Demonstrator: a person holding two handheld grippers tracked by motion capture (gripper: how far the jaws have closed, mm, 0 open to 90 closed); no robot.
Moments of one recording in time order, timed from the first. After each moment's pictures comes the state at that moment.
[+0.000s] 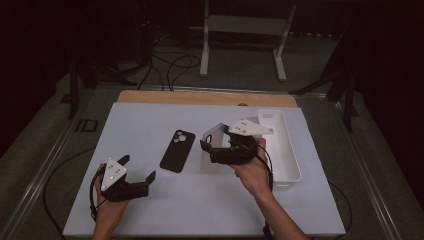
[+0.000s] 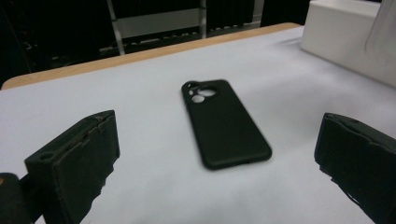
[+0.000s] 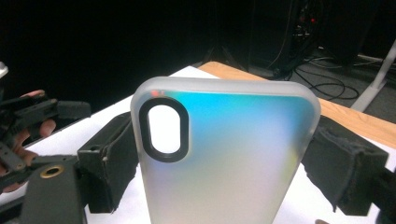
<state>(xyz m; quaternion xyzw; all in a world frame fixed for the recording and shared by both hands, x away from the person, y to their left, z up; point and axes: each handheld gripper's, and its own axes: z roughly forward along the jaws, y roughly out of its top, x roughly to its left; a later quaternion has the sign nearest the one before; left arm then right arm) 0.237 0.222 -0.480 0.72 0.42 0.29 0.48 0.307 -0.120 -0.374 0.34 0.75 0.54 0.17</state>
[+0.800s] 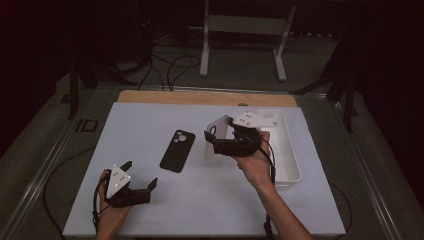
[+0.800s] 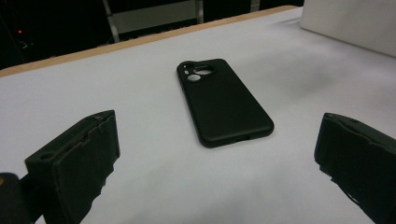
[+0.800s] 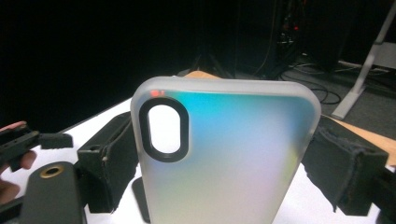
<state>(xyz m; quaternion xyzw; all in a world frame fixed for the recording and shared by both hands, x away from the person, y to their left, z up) 0.236 0.217 -0.499 0.73 0.40 0.29 0.47 0.322 -0.128 -0.365 0.35 0.74 0.54 0.20</state>
